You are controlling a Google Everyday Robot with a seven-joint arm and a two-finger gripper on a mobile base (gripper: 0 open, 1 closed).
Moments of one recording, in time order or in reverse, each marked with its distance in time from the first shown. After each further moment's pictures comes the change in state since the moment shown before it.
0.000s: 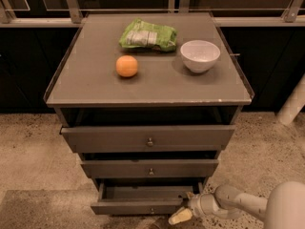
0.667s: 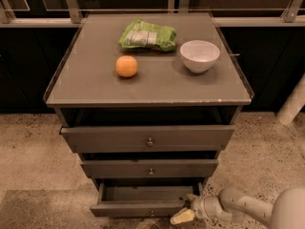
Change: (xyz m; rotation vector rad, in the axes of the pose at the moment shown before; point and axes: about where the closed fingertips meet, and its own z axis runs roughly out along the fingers) arm 0.006 0.001 -0.008 -0.012 -0.044 0.054
